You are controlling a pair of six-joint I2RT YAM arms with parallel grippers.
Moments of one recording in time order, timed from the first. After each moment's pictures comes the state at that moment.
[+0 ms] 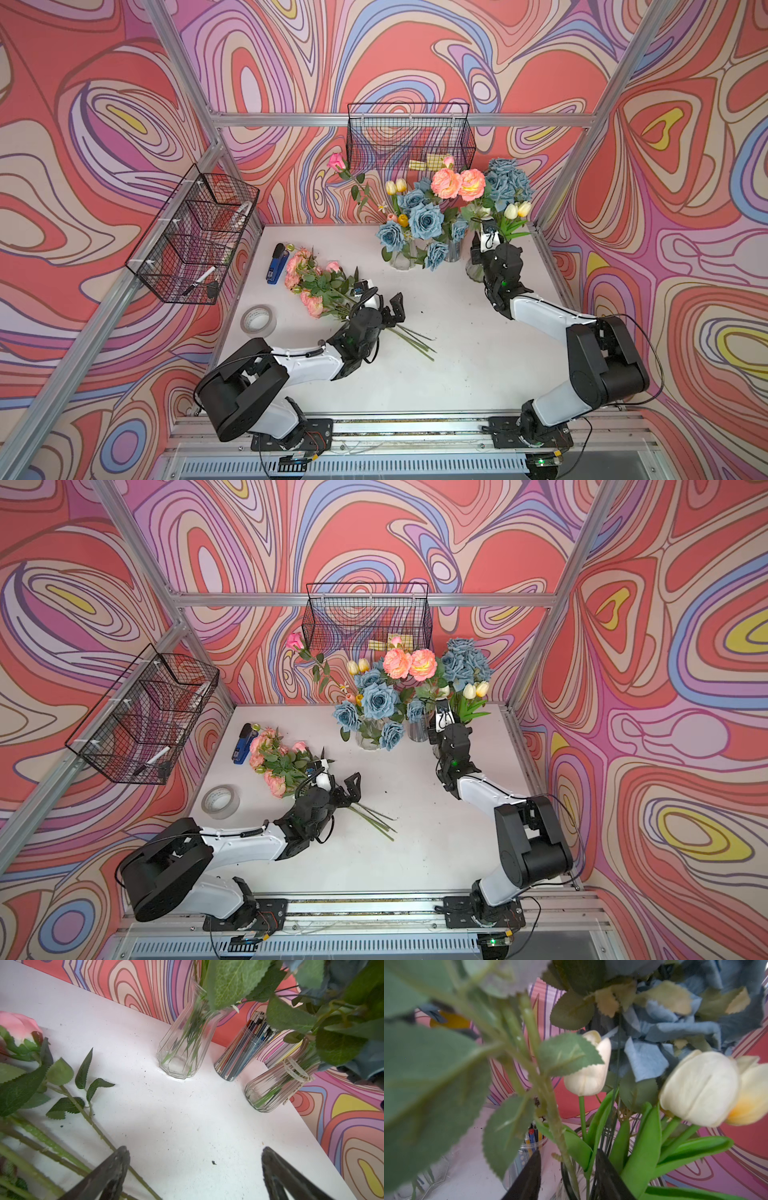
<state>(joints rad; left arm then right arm) -0.82 1.45 0.49 0.68 -0.45 -0.67 0.24 1.58 0.88 0.67 0.26 -0.25</state>
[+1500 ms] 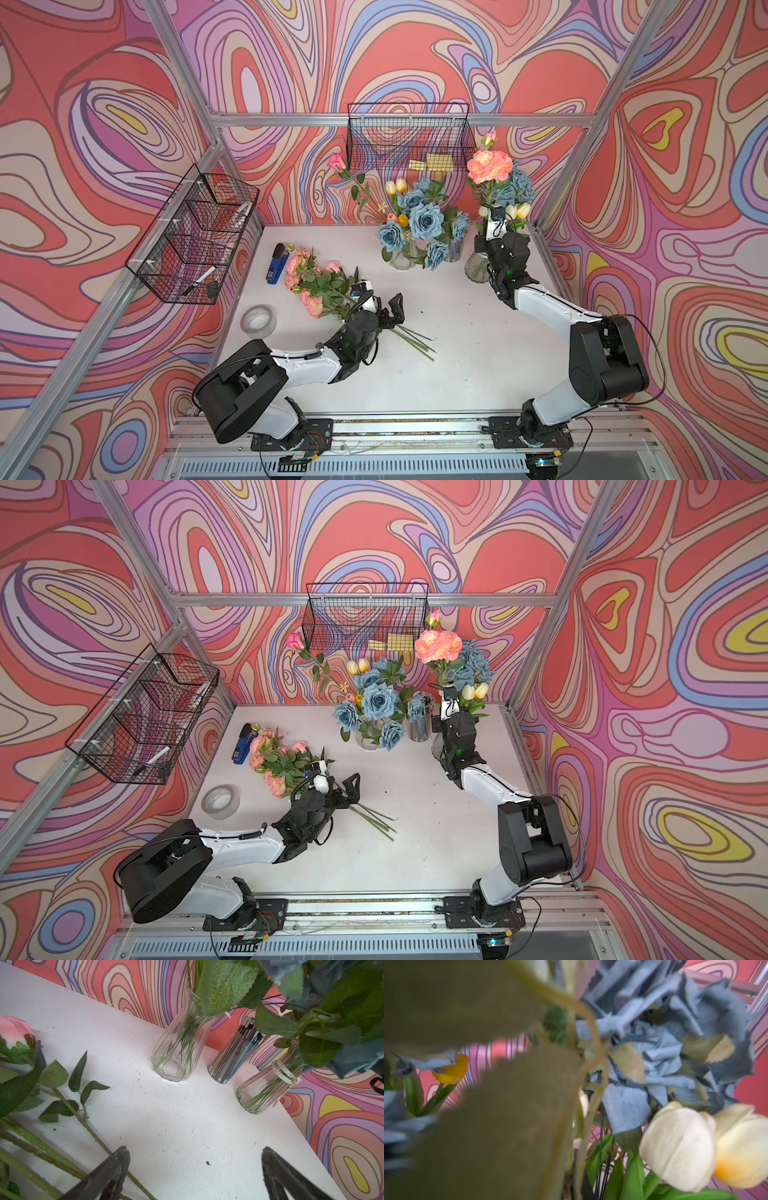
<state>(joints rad) -0.82 1.44 0.46 0.76 -0.43 -0.66 0.20 1.56 0.99 0.61 0.19 -0.18</state>
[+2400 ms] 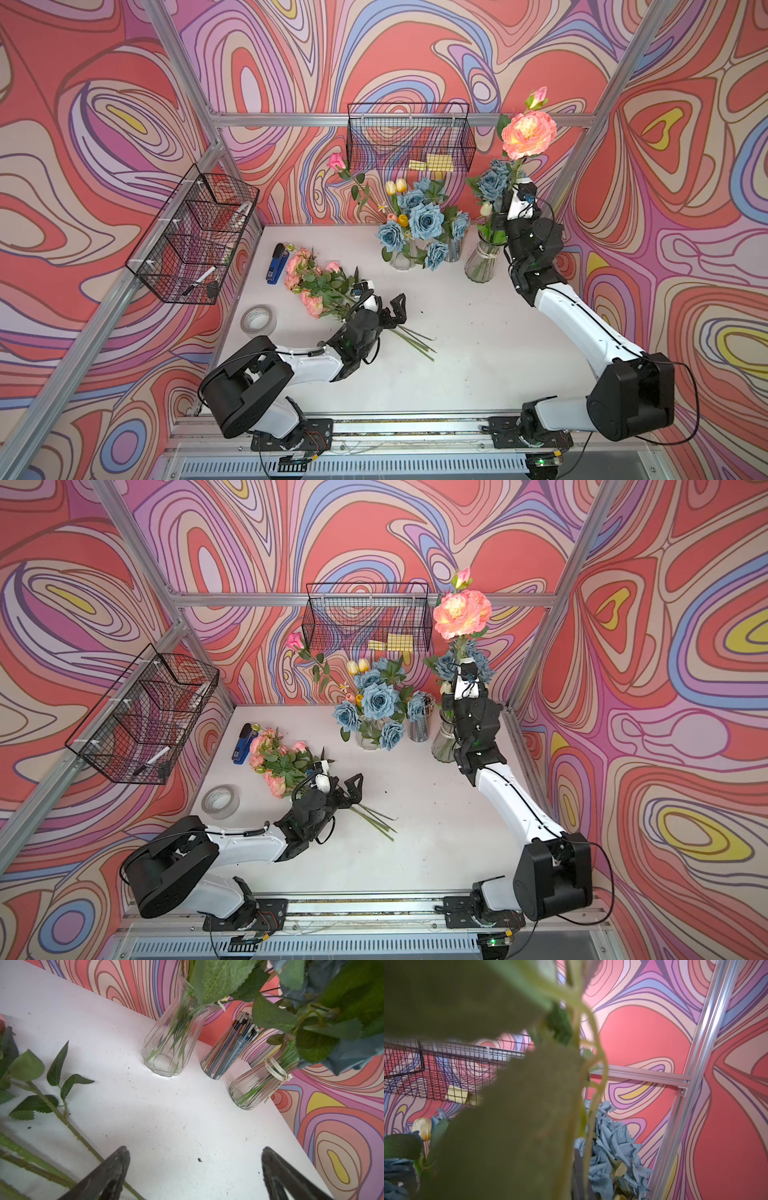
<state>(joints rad) -0.81 1.47 0.46 0.83 -0.36 -0.69 0.18 1.37 1.12 0.52 0.16 -0.19</state>
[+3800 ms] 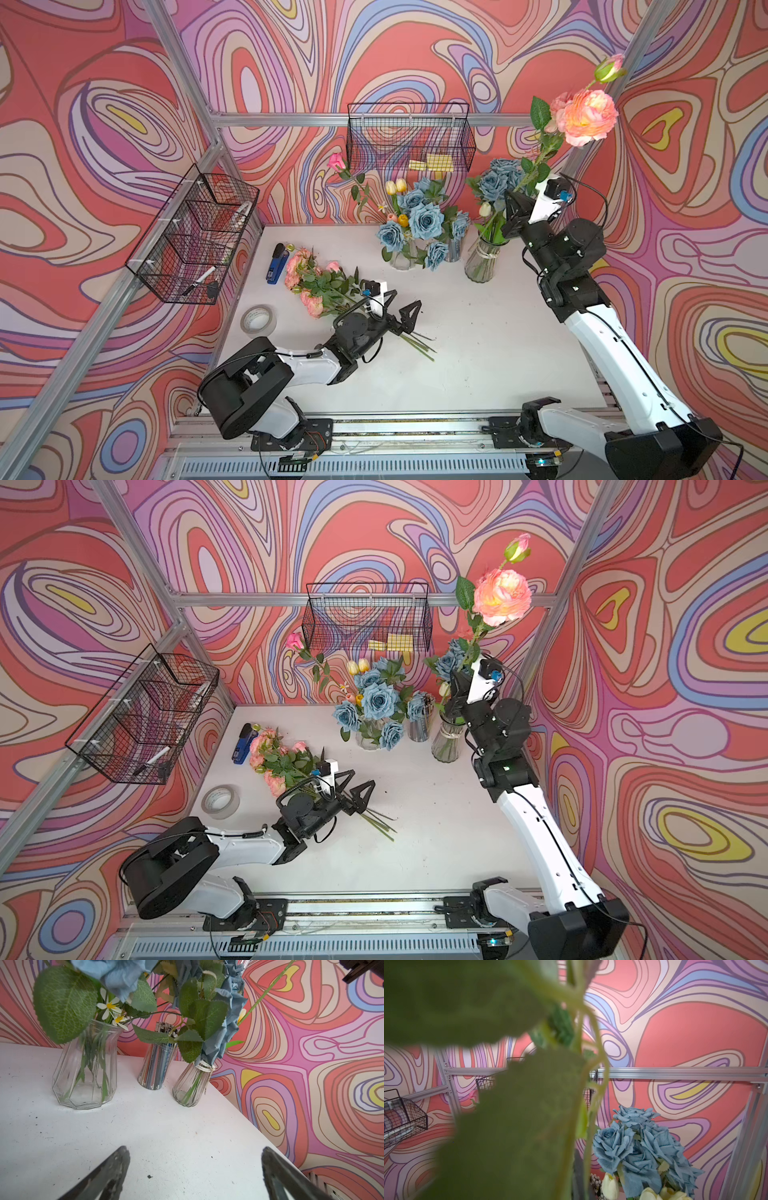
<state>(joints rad) -0.80 1.46 0.42 1.08 -0.01 -0.49 0.18 1.14 1.20 0.14 -0.14 0.07</state>
